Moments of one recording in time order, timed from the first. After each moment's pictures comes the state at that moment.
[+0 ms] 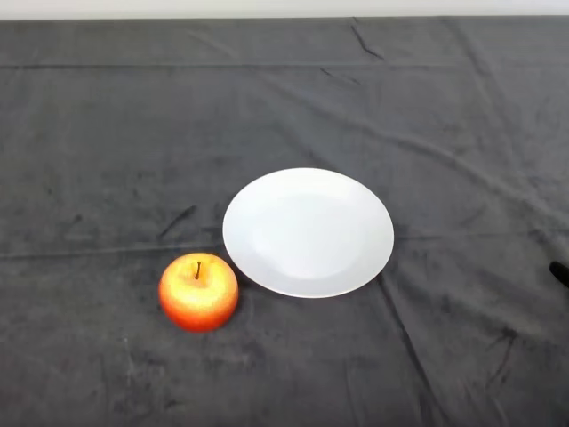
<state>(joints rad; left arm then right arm) -0.40 0.74 0.33 1.15 -0.01 -0.42 0.29 -0.52 -0.28 -0.24 1.23 0.48 -0.52 -0.21</state>
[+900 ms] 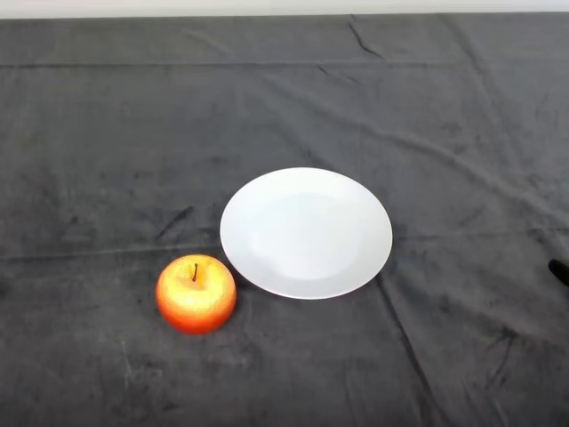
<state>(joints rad) -0.45 0.66 0.16 1.01 0.08 -0.47 -0.01 -0.52 -0.29 -0.22 1.22 0.49 -0.52 -0.21</state>
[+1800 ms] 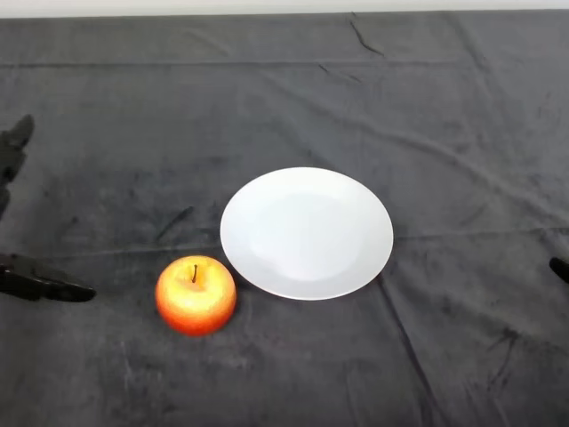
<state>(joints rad) -0.33 0.55 0.00 0.51 0.10 -0.21 -0.17 -0.51 -0.29 -0.21 1.21 0.49 -0.52 -0.21</state>
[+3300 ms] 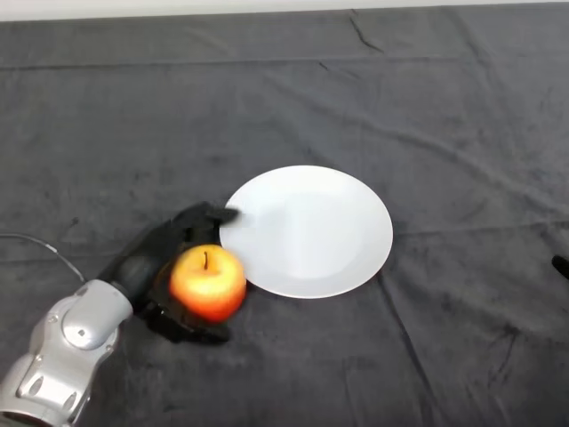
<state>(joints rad) -0.39 0.39 -0.23 0.52 0.20 -0.20 -0.13 -0.50 -0.29 -0.21 1.18 0.49 -0.52 -0.21</state>
